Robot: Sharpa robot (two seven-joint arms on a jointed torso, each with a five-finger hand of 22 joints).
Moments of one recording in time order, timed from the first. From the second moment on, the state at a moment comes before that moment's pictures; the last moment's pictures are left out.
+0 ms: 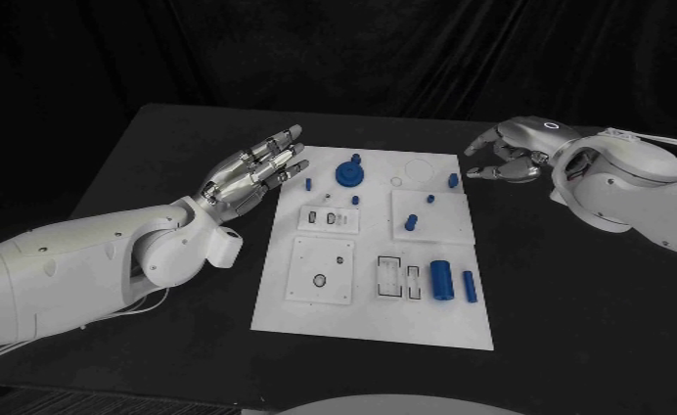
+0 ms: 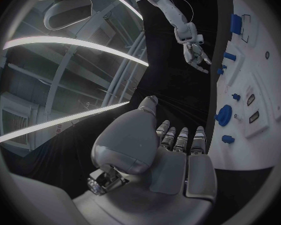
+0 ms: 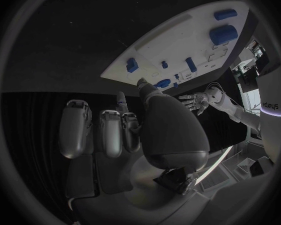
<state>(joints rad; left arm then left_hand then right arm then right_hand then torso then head) 1.20 -0.95 -0.21 1.50 -0.09 0.17 0.68 1.41 0.27 -0.18 0.17 0.56 0.17 0.02 0.03 0.03 0.00 0.01 0.00 0.00 0.00 0.09 0.01 0.00 0.17 0.00 0.19 0.01 0.00 1.38 -0.98 -0.21 1.43 -1.53 -0.32 -0.06 1.23 -0.13 0.18 0.17 0.10 0.83 0.03 0.12 0.18 1.47 -0.06 1.57 1.31 1.47 -0.12 1.52 1.31 0.07 1.47 -0.01 1.34 1.31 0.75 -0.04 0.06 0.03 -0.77</state>
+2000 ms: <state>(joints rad) 1.20 -0.95 -0.21 1.50 -0.09 0.19 0.67 1.41 0.27 -0.18 0.17 0.56 0.17 0.02 0.03 0.03 0.00 0.01 0.00 0.00 0.00 0.09 0.01 0.00 0.17 0.00 0.19 0.01 0.00 1.31 -0.86 -0.21 1.32 -1.53 -0.35 -0.04 1.35 -0.11 0.18 0.18 0.29 0.91 0.06 0.18 0.31 1.47 -0.03 1.57 1.31 1.47 -0.10 1.51 1.31 0.07 1.47 0.02 1.32 1.31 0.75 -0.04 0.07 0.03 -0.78</state>
